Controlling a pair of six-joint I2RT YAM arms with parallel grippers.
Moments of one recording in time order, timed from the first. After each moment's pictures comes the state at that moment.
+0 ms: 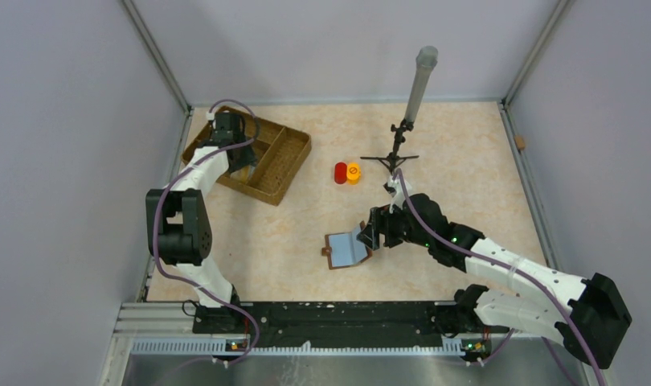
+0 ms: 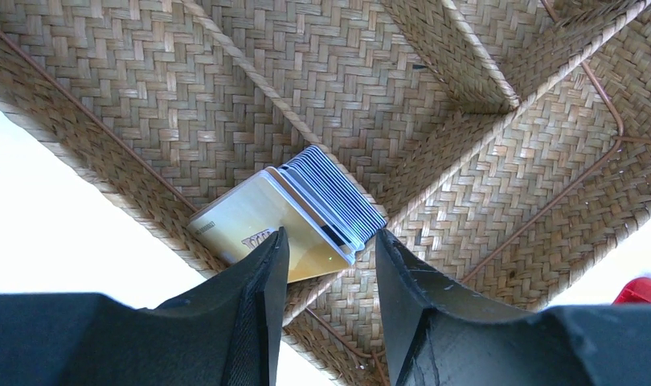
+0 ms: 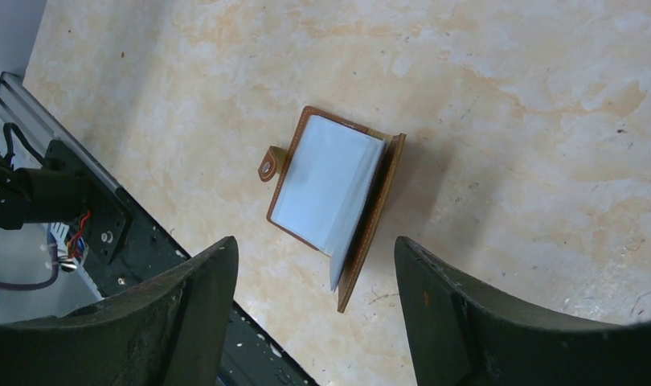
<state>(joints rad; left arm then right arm) -0.03 1.74 1.30 -0.43 -0.14 -0.46 0.82 0.98 0.59 -0.16 -0.08 0.52</state>
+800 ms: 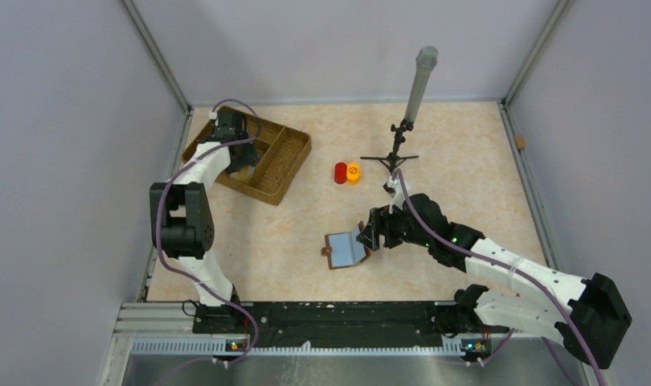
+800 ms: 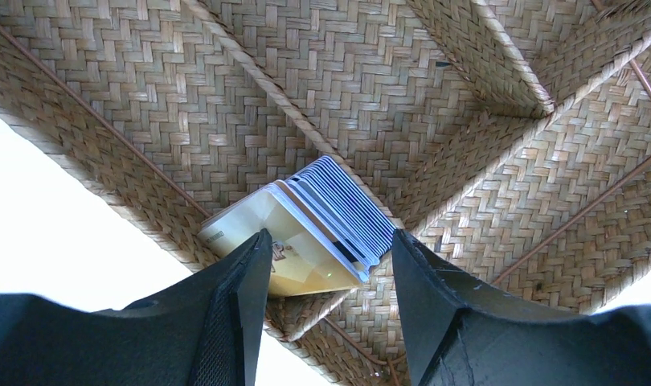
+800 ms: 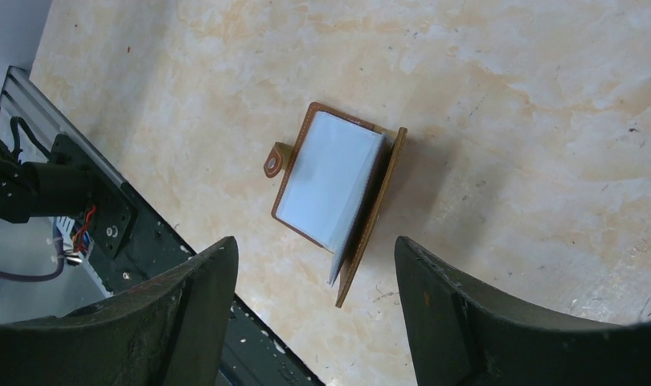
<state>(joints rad) -0.04 1.80 1.35 -0.48 -0.17 -0.43 0.82 0.98 0.59 -0.16 -0.10 0.52</state>
